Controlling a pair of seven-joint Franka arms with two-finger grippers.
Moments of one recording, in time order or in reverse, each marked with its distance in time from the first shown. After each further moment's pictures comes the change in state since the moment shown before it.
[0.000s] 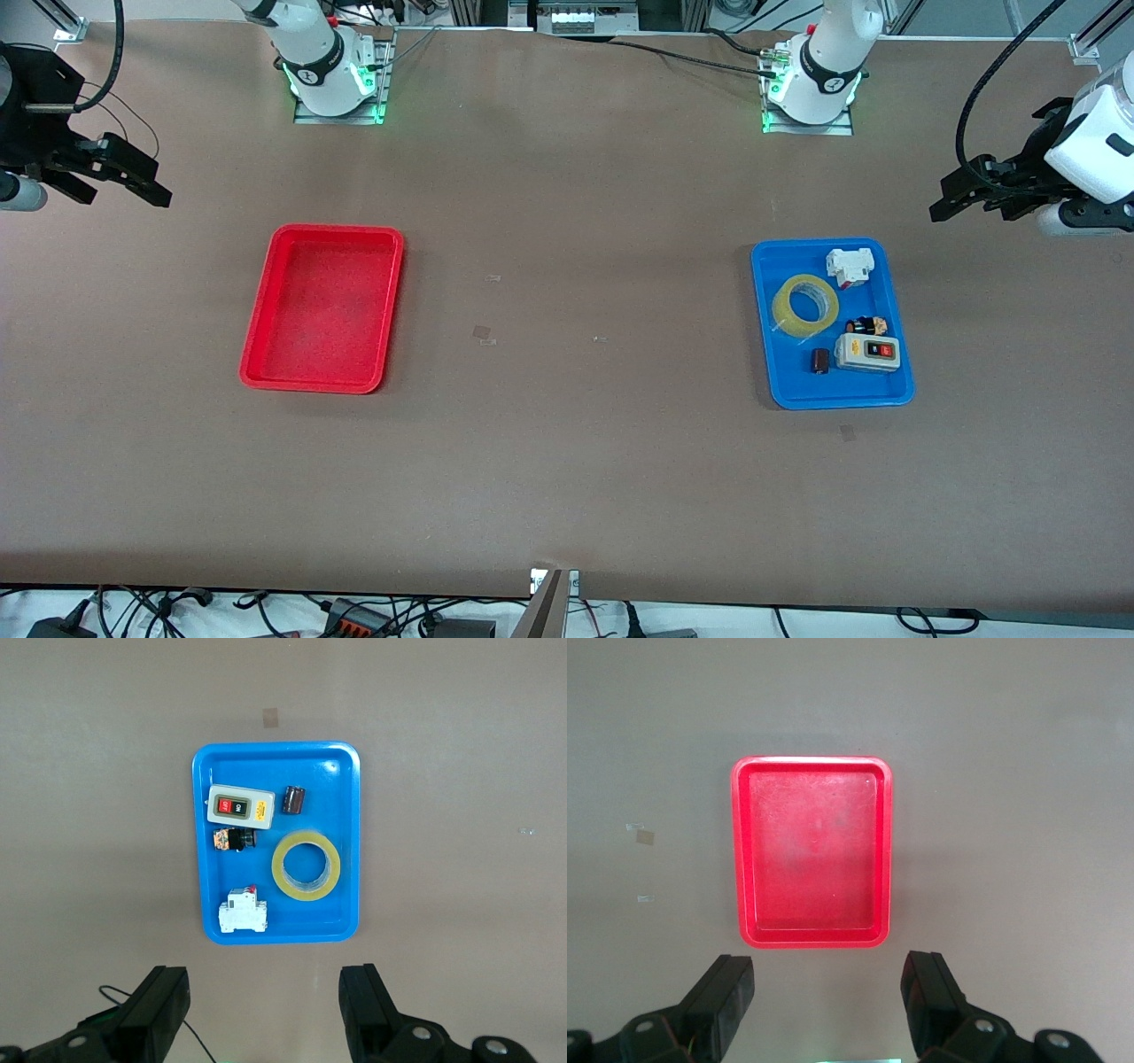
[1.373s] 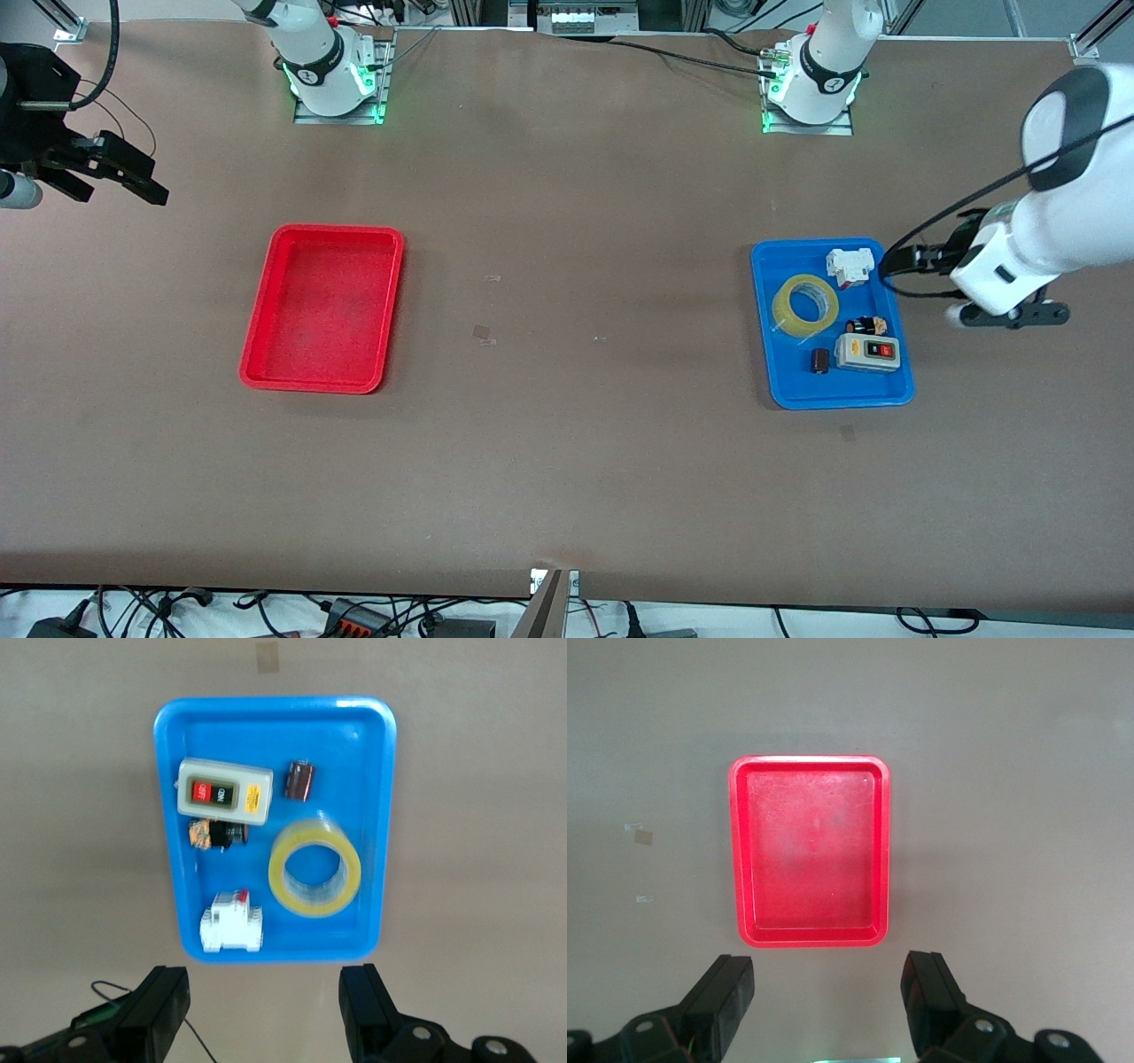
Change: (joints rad) left arm 0.002 0.210 0.000 -0.148 0.000 0.214 -0.005; right arm -0.001 -0.001 -0.005 0.000 0.000 -0.001 0.000
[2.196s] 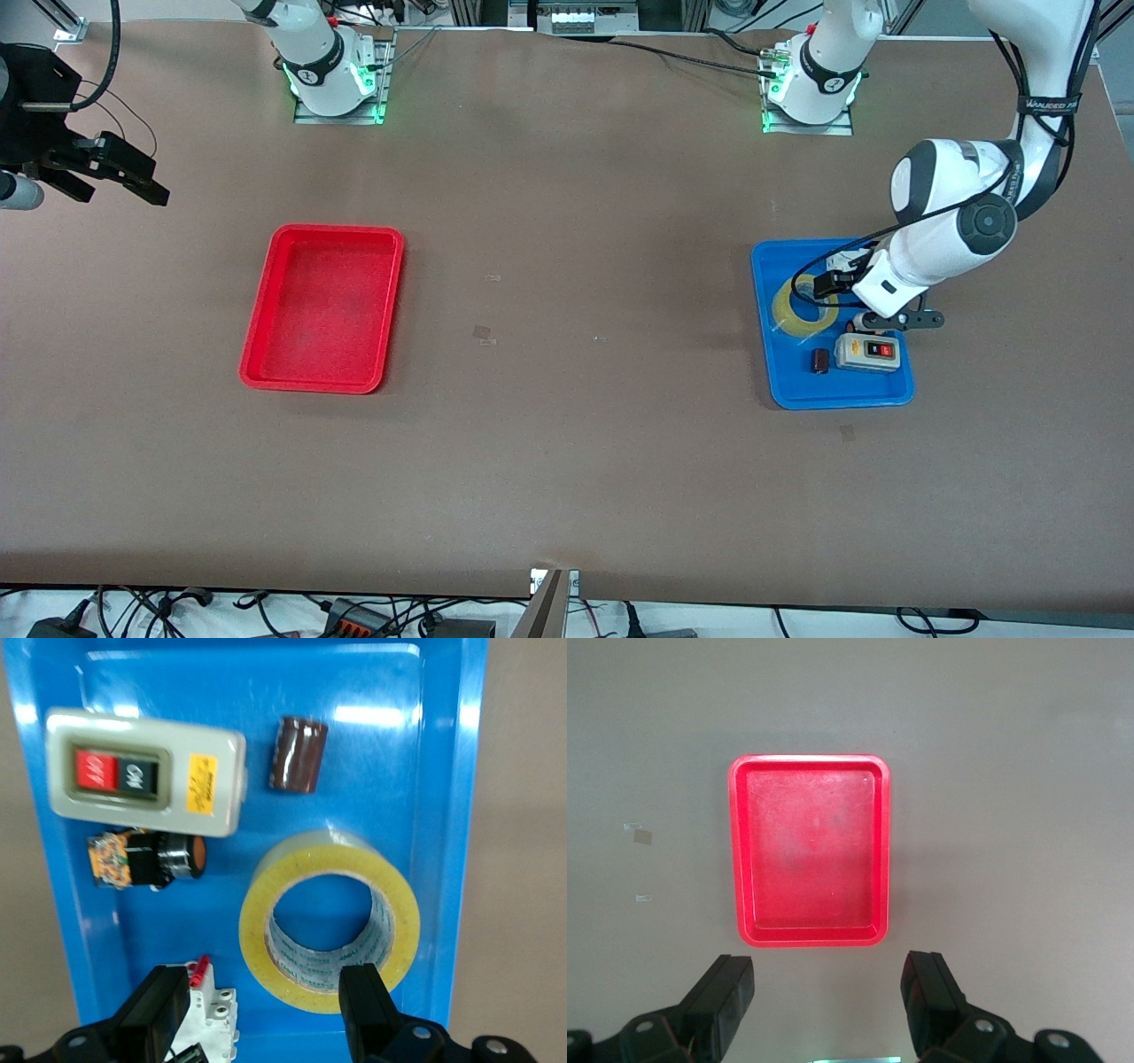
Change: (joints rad) left arm -0.010 0.019 -0.017 -0.482 0.000 0.568 0.001; right arm 0.000 0.001 0.000 -0.001 0.000 0.000 0.000
